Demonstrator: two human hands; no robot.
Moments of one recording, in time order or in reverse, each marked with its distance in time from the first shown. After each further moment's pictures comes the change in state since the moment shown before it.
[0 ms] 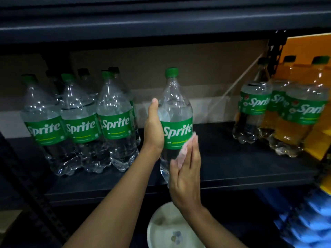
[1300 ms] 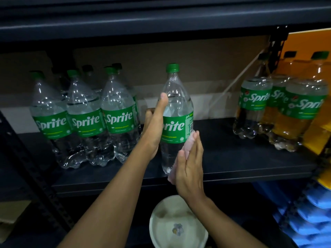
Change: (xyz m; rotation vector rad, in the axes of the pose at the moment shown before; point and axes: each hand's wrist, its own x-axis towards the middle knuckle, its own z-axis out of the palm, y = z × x) left_hand -0.007 0.003 -0.018 0.232 -0.044 -0.113; right_hand 0.006 -0.012 -0.016 0.131 -0.060 0.159
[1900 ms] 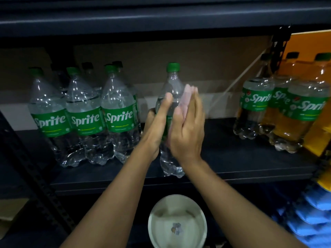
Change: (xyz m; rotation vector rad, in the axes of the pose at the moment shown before) left_hand -0.015 0.008 0.004 0.045 -0.019 0.036; right_hand 0.084 -0.052 0.008 -0.078 0.215 -0.169
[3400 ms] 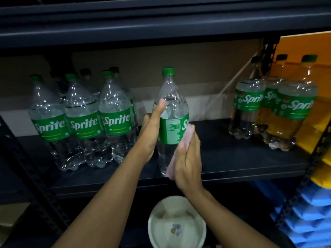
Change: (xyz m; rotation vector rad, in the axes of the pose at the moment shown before) left_hand 0.003 -0.006 -0.005 -0.032 -0.009 -0.032; right_hand -0.068 0.032 -0.025 0.148 -0.198 0.262
